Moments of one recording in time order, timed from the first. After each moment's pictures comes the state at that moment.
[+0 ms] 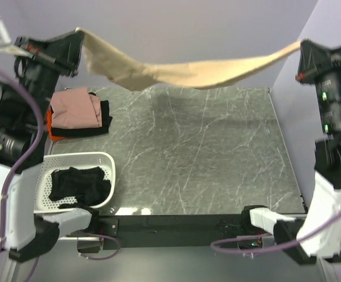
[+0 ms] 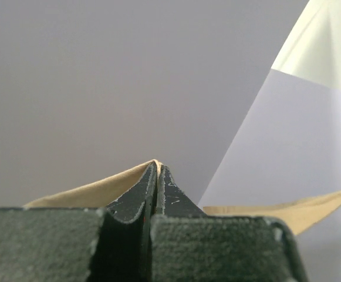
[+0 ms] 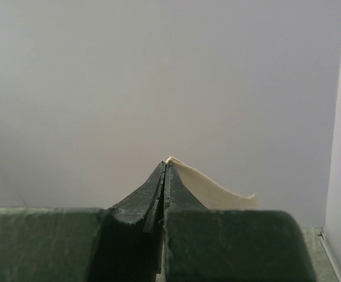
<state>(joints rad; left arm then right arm) -0.32 1.20 2.01 -0.29 0.04 -0.50 0.03 1.21 2.20 -0.60 -0.01 0.25</state>
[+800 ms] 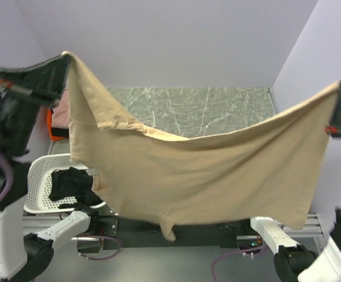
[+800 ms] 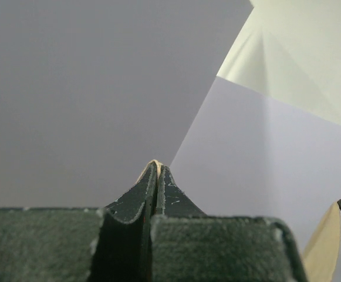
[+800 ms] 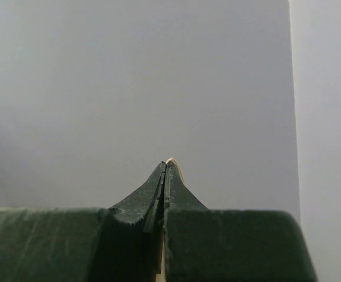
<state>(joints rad) -0.32 0.95 1.86 -0.30 0.11 -0.64 0.03 0.87 2.09 -0.64 0.05 0.20</state>
